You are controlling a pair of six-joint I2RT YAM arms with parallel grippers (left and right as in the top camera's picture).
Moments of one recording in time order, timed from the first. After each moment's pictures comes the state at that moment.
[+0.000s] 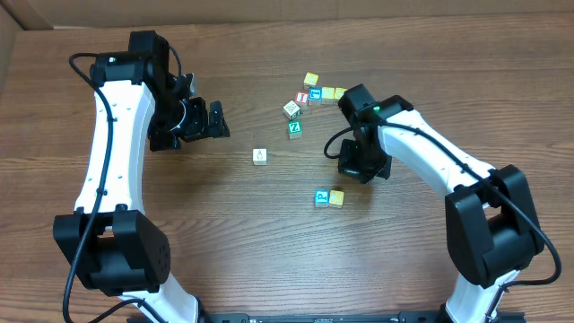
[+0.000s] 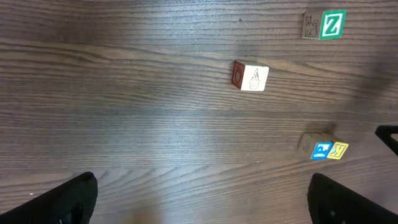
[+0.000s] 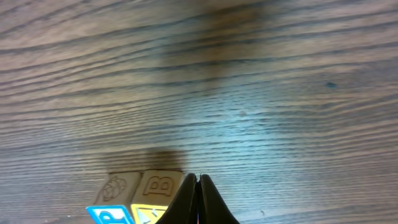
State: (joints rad) left arm 0.05 1.85 1.76 -1.42 0.23 -0.10; right arm 0.45 1.94 1.41 -1.04 -0.13 0.65
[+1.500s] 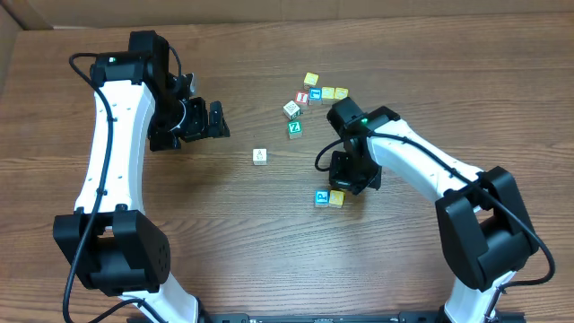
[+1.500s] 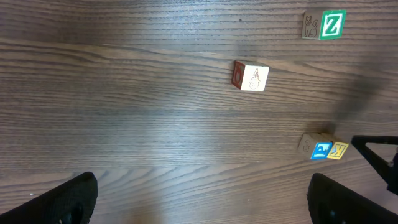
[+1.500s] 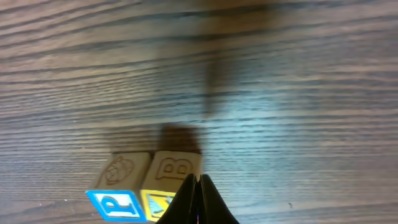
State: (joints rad) left arm 0.05 1.85 1.76 -1.42 0.23 -0.10; right arm 0.50 1.94 1.35 -1.01 -0.17 0.67
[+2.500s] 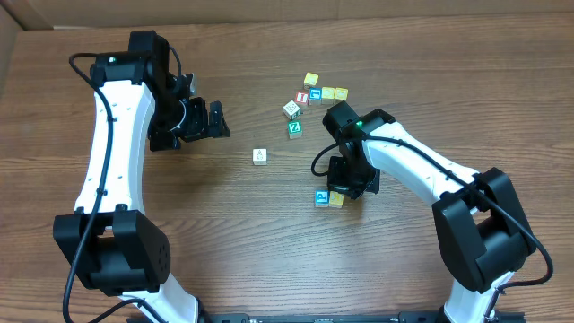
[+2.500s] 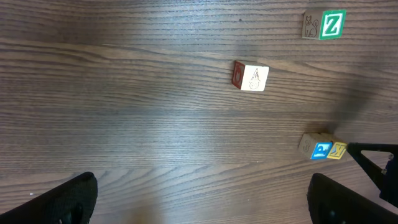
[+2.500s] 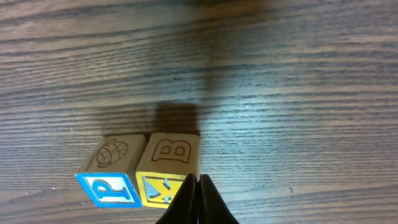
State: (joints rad) left arm 0.05 1.85 1.76 -1.42 0.23 -0.10; right arm 0.54 1.94 1.35 -1.04 -0.16 0.67
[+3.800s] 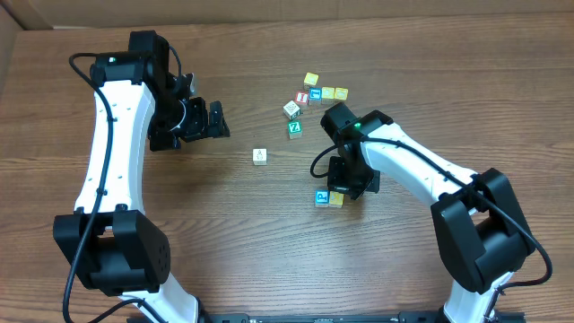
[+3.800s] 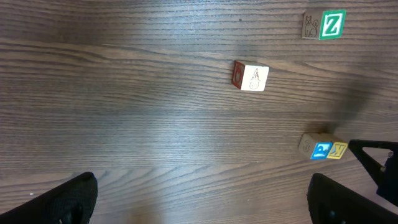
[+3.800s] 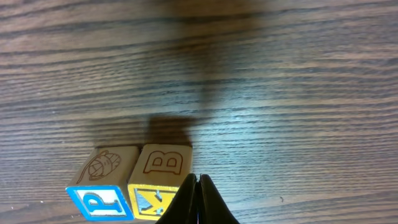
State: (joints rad) left arm 0.05 1.85 1.76 -1.42 0.23 -0.10; right arm 0.55 1.94 1.35 -1.02 -0.11 0.67
